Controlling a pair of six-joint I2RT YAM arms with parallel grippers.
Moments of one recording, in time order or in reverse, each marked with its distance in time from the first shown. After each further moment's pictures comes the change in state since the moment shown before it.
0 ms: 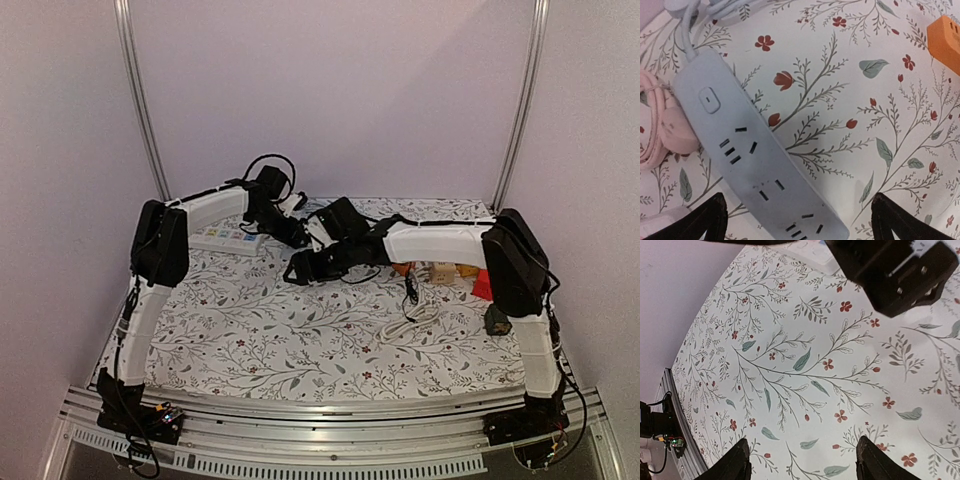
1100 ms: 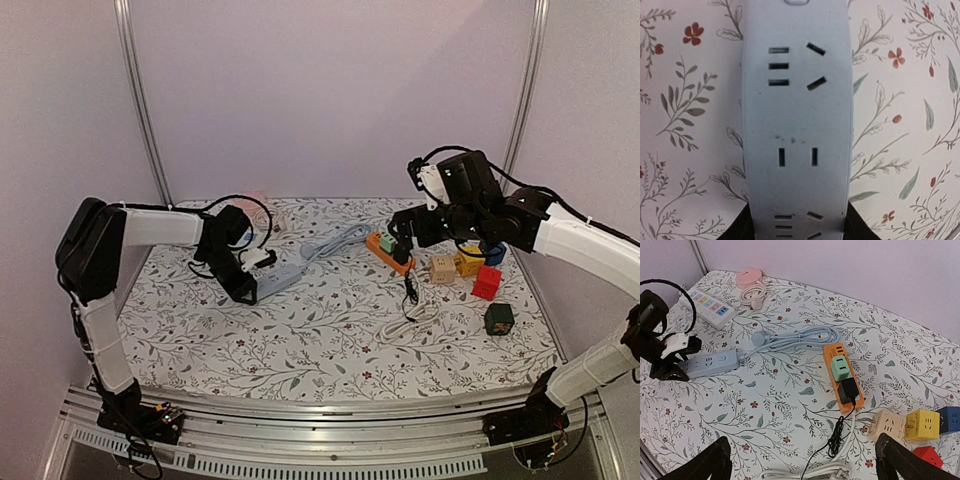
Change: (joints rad) left arm -0.008 -0.504 -0.816 -0.030 0.013 0.241; right arm -0.112 -0.861 -0.472 -0.254 0.543 -0.255
